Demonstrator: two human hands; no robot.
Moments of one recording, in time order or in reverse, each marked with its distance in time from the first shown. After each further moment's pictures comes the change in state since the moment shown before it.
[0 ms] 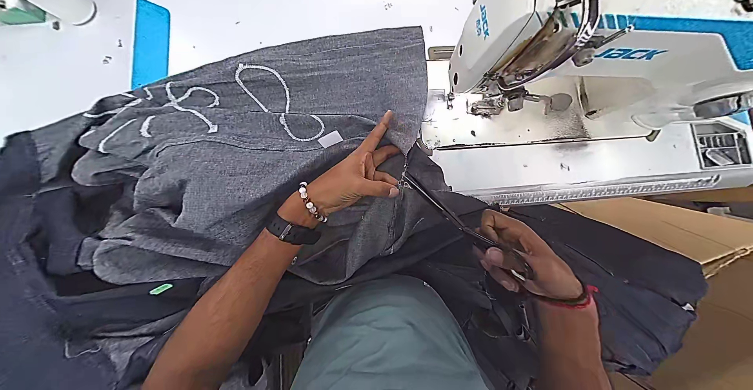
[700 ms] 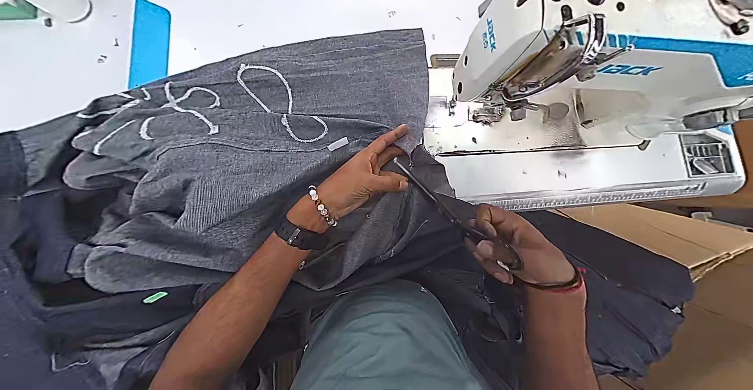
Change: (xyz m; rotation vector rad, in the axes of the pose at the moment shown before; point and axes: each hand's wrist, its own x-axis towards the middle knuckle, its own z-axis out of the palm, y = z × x) left_hand 0.001 0.012 0.020 0.004 0.169 -0.052; right_hand 0.024 -0.013 0.003 0.022 -0.091 -0.013
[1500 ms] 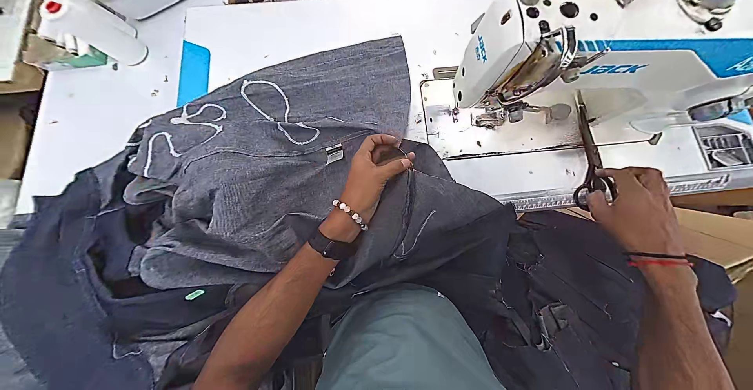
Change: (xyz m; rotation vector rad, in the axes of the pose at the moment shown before) left_hand -0.001 -0.006 0.017 0.113 0.457 0.163; right_hand -0.084 -0.044 -0.111 -1.610 1.103 0.334
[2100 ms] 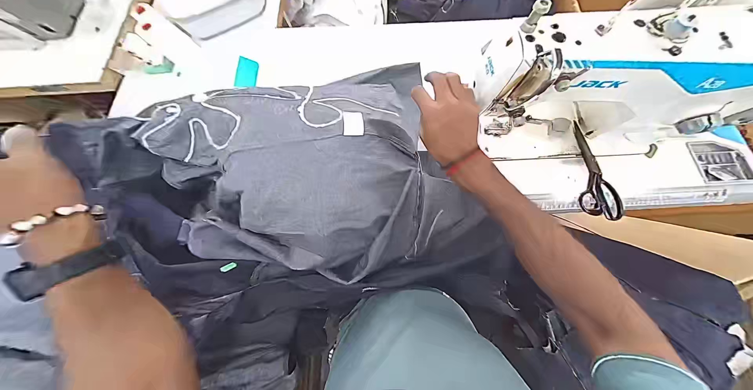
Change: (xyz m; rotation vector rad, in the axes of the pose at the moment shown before) left_hand -0.137 0.141 -0.240 1.029 1.291 0.021; right_hand 0.048 -0.330 0.010 0.055 0.391 -0.701
